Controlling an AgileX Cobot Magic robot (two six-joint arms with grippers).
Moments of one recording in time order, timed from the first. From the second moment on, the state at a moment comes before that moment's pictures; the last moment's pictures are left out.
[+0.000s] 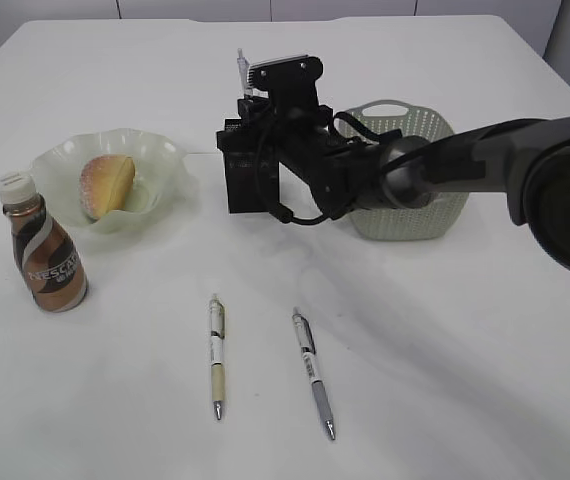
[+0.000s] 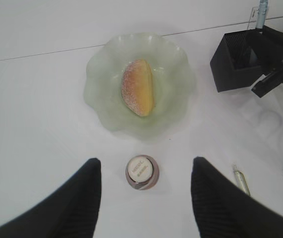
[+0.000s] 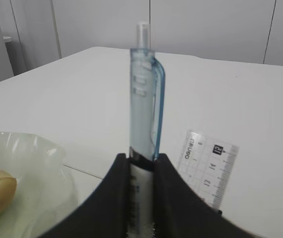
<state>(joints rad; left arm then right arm) -0.28 1.54 -1.83 0.12 1.26 -0.16 0.45 2.48 -1.81 0.07 -0.51 -0.07</state>
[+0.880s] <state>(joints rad) -0.28 1.54 -1.83 0.12 1.26 -0.16 0.44 2.48 -1.83 0.09 -0.39 -0.06</state>
